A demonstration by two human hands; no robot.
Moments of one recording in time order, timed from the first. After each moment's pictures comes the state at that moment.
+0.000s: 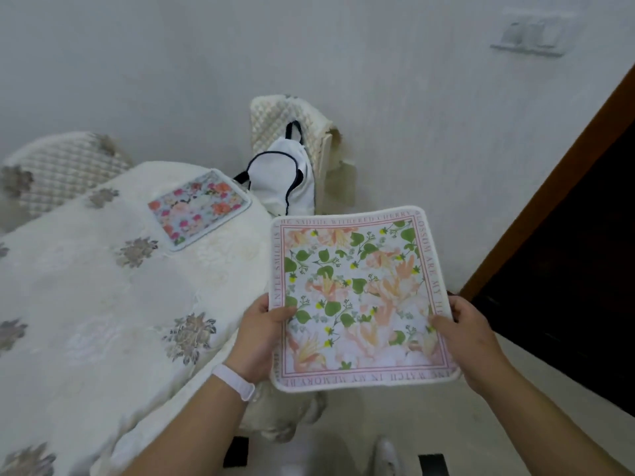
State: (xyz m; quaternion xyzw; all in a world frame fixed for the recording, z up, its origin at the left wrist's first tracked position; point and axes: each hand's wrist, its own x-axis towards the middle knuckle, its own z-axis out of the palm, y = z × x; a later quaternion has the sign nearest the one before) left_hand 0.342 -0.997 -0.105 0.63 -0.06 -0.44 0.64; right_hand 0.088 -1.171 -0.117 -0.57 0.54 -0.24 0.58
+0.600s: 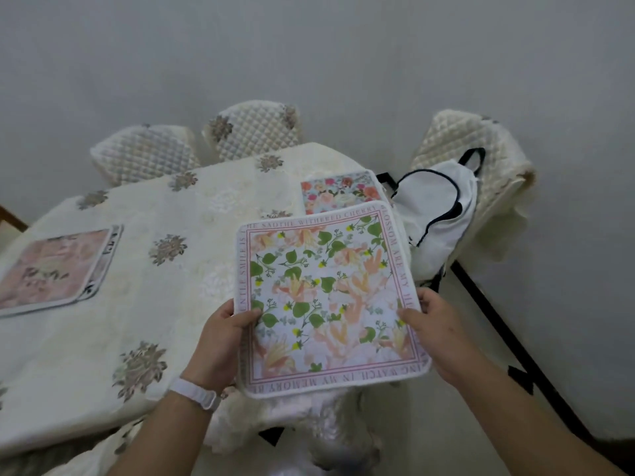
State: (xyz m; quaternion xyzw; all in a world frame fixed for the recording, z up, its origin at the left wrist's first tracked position) left_hand 0.470 -0.850 -0.093 0.65 0.13 -0.19 0.73; right_hand 0.360 -1.150 -0.098 -0.68 0.30 -0.03 0.67
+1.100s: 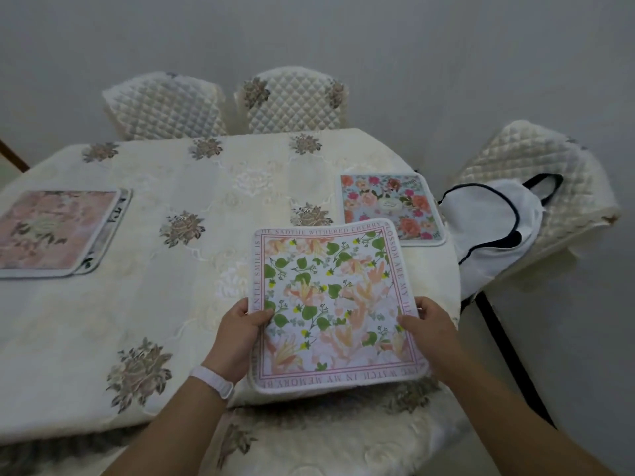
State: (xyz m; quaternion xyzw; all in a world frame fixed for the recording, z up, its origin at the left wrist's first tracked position) left_hand 0.576 -0.809 -0.169 0.63 0.19 -0.19 0.73; right_hand 0.505 -1.114 -0.151 -0.78 0.30 0.04 0.56
